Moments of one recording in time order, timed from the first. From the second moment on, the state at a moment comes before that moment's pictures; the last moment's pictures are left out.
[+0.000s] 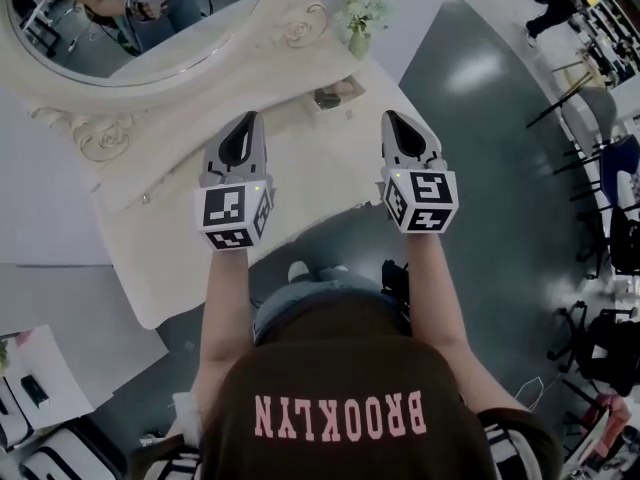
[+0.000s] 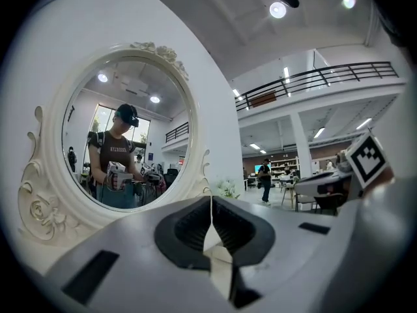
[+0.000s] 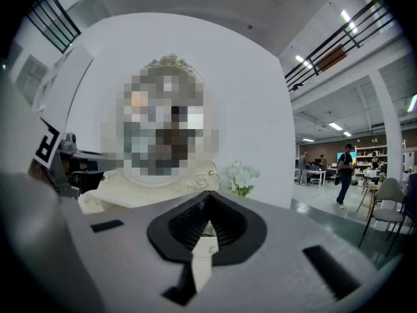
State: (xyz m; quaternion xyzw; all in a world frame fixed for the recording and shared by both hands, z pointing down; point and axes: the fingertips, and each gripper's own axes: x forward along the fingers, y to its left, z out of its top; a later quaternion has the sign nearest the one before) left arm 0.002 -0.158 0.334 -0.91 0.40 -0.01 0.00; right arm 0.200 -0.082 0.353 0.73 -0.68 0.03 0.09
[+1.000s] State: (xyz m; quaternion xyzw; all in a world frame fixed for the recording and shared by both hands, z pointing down) left arm 0.038 -0.162 0.301 -0.90 0.43 0.00 -0.04; right arm 0.264 -0.057 0.310 0.74 -0.67 0.01 0.09
